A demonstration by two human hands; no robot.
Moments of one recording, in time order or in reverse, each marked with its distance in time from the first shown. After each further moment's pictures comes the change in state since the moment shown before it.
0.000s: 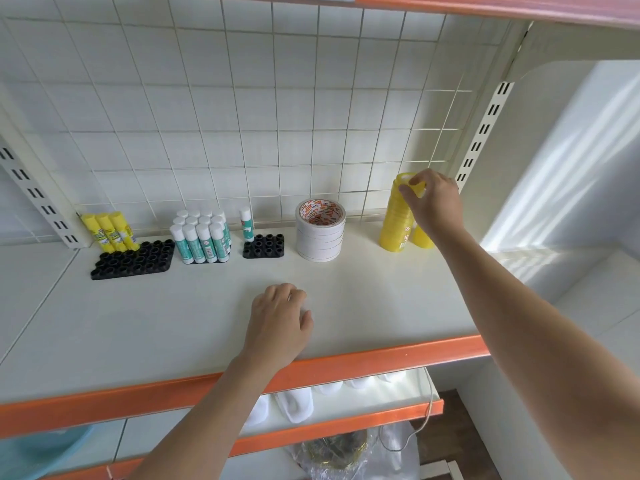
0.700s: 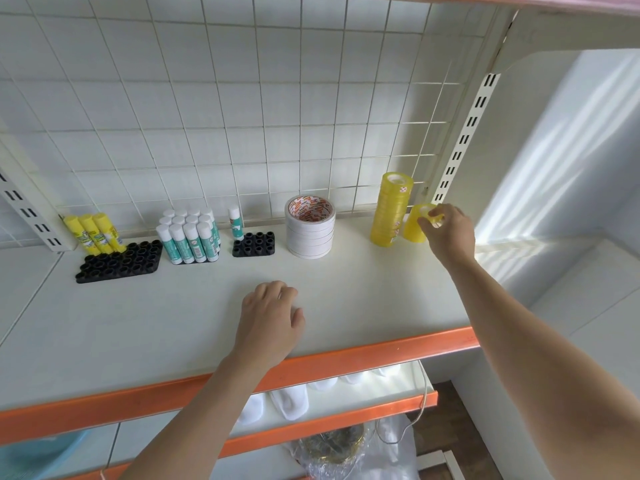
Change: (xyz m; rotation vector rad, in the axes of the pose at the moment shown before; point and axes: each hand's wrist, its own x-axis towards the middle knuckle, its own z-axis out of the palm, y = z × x) left_hand 0.000 0.000 0.000 0.011 0.003 0.000; right_hand -0.033 0.077 0.006 0.041 -0.024 0.279
